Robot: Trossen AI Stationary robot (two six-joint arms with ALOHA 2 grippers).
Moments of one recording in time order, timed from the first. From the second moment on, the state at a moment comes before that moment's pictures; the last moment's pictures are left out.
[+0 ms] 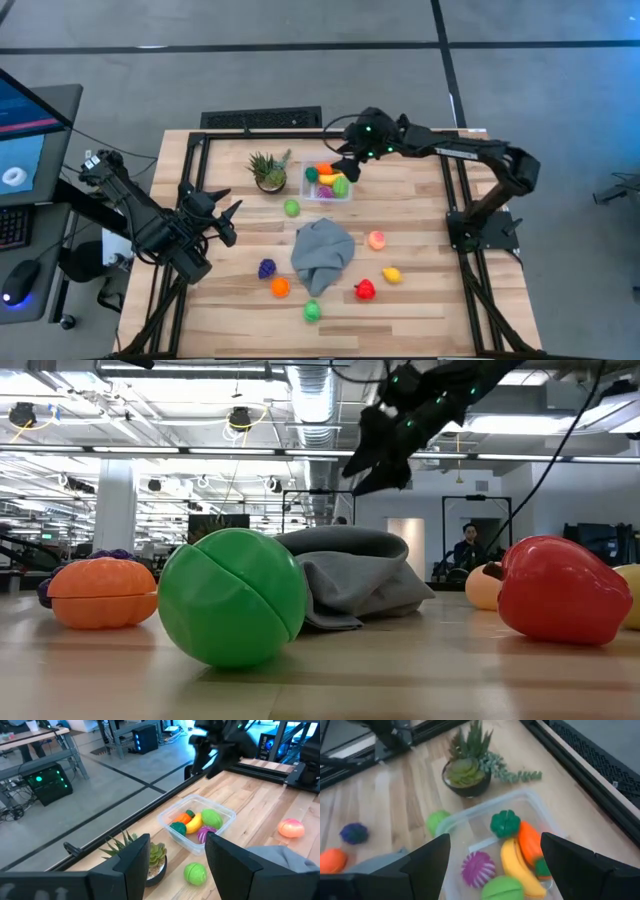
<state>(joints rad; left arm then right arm) -0.75 1.18 1.14 -1.56 -1.24 -1.52 -0.47 1.58 1.19 -0.31 -0.29 0.04</state>
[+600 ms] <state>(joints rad) -0.75 1.18 1.12 -1.50 -1.06 -1.47 -0.36 1.29 1.19 -0.49 -0.29 -0.04</state>
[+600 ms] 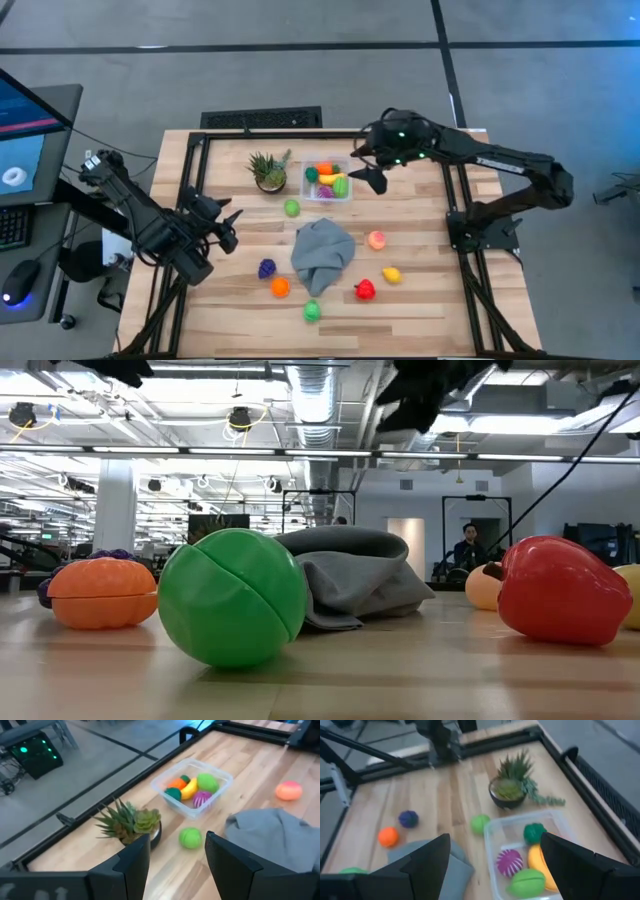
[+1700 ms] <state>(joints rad) -0.84 1.18 0.77 -0.86 -0.77 -1.38 -0.13 0.52 0.66 -0.25 0.04 0.24</state>
